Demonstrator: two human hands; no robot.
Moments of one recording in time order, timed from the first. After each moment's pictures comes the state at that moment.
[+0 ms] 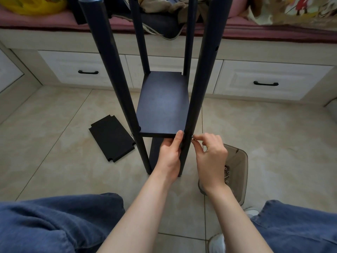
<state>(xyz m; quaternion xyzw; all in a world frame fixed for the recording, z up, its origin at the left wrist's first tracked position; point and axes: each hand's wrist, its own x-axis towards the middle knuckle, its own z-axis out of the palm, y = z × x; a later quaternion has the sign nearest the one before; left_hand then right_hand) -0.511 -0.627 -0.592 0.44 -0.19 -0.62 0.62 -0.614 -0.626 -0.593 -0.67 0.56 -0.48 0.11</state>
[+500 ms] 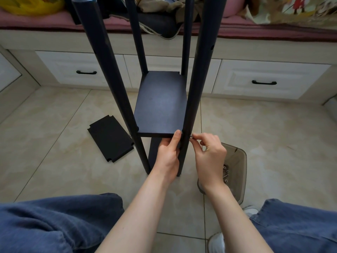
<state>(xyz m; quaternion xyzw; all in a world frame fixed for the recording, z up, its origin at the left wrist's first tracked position) -0.512 -0.624 -0.585 0.44 -0.16 -0.62 0.63 -0.613 -0.627 -0.593 -0.65 0.55 -0.50 0.14</state>
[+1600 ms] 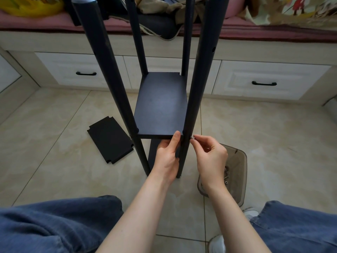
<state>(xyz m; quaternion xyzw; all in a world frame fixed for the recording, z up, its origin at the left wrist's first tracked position) -0.507 -0.623 -0.585 0.45 -0.17 -0.64 0.60 -0.613 -0.626 -0.585 -0.51 0.59 -0.53 0.33</state>
